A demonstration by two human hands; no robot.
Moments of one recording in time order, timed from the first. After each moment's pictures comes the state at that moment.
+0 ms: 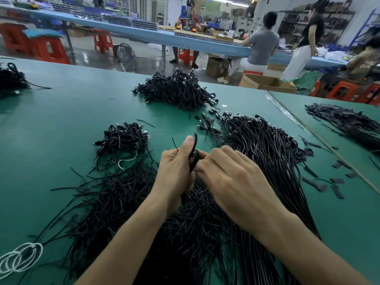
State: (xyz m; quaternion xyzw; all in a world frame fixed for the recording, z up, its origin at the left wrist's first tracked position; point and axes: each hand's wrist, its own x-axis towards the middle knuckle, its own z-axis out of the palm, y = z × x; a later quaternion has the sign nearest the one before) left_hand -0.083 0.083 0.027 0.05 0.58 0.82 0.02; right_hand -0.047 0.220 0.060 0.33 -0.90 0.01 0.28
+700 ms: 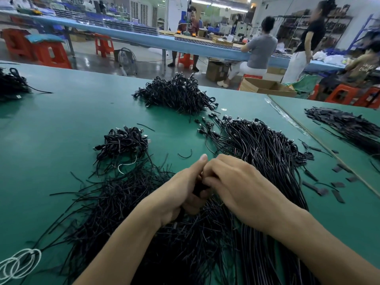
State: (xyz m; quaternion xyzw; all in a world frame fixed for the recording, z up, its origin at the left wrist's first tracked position) left_hand -0.082 0.077 0.026 0.09 0.59 0.73 0.32; right_hand -0.054 0.232 0.076 0.31 -0.94 0.14 0.10
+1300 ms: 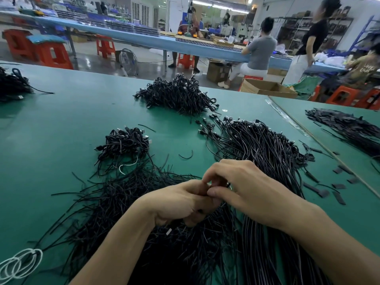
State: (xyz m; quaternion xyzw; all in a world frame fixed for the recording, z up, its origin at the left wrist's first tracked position) left_hand -0.077 0.066 0.025 0.22 0.66 0.61 0.36; right_hand -0.059 0.245 0.083 0.29 -0.94 0.17 -0.01
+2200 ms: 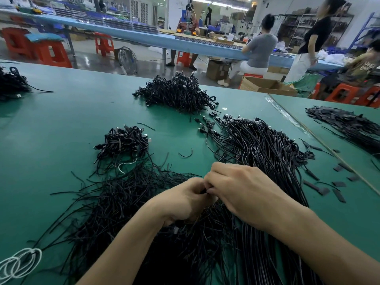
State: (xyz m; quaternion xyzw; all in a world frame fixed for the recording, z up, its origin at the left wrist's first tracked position) left_hand -0.076 0.079 0.018 0.19 0.76 0.57 0.25; right_hand -0.053 0.236 0.076 0.33 -0.94 0.01 0.05
